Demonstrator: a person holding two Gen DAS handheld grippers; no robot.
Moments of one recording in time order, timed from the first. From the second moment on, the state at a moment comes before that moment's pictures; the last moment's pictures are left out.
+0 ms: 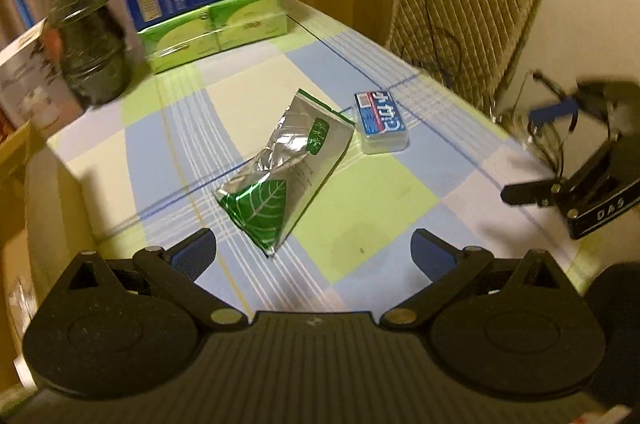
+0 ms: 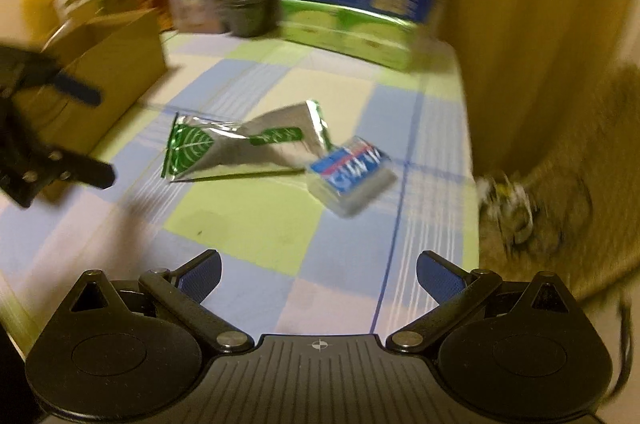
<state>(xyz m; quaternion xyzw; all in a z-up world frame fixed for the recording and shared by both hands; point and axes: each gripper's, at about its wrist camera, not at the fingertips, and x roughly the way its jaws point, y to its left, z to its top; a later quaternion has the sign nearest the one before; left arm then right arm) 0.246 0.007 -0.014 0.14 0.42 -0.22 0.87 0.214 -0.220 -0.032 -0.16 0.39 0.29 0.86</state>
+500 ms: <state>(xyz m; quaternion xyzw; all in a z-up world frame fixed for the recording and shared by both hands) 0.351 -0.011 -0.049 0.21 0.49 -0.26 0.80 0.310 -0.174 -0.060 -0.32 0.38 0.40 0.77</state>
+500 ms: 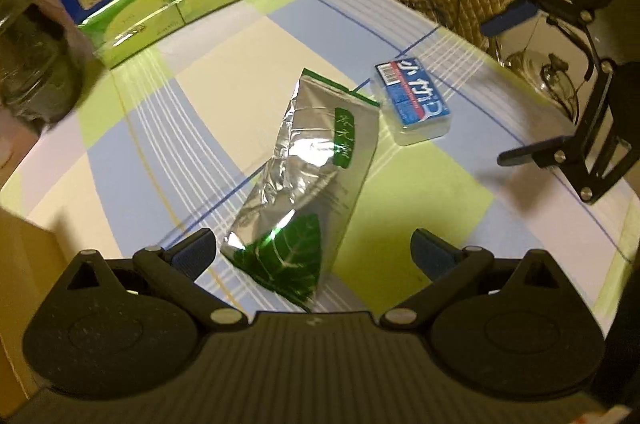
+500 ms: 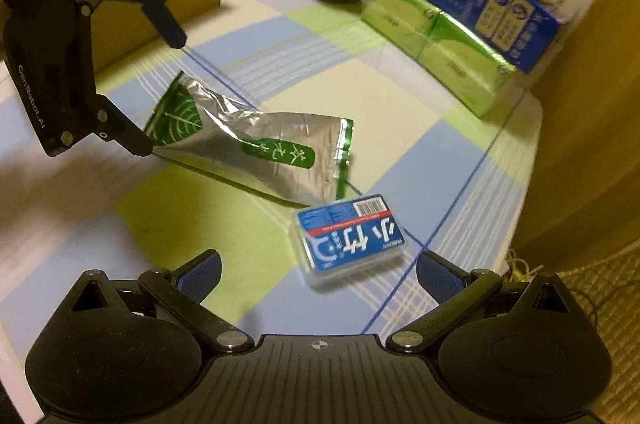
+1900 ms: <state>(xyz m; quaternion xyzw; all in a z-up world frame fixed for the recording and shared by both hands) 0.431 -0.042 -0.119 0.21 0.55 -0.32 0.74 0.370 -0.141 -0.110 -0.31 0.46 0.40 0.73</state>
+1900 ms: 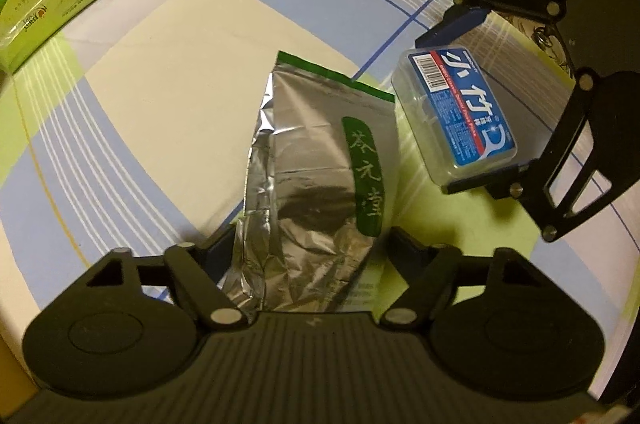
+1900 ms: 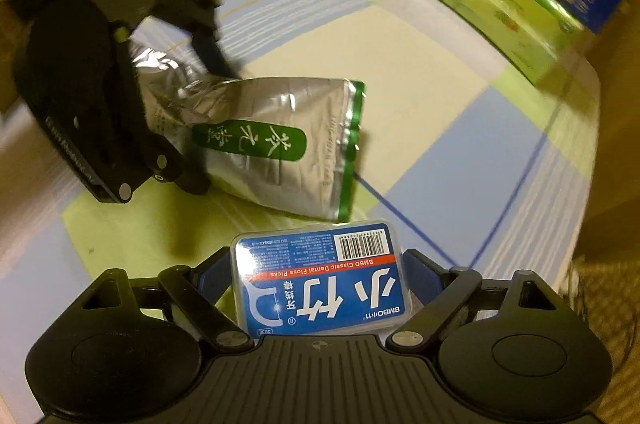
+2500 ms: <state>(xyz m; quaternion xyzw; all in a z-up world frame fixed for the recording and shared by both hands) 0.309 -0.012 -0.109 0.10 0.62 -0.23 0.75 0.271 -0.172 -0.095 -0.17 0.53 0.31 0.77</state>
